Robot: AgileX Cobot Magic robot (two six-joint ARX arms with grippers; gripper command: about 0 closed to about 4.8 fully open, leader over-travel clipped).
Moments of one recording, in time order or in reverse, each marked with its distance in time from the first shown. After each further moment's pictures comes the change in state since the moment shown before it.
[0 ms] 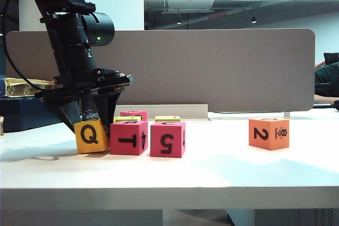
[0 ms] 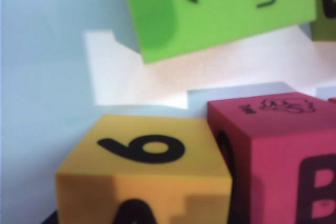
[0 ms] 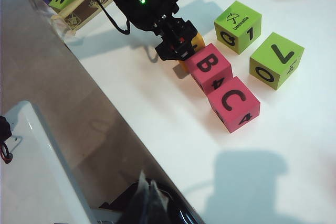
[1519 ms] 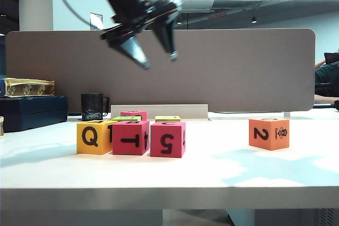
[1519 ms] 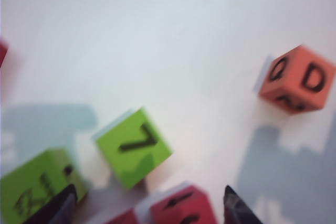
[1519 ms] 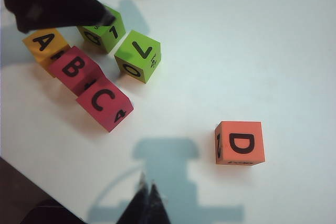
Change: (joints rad) left arm -0.166 -0.004 0.360 0.039 0.039 0.113; right arm -0.003 0.006 0.000 0.027 0.431 -0.009
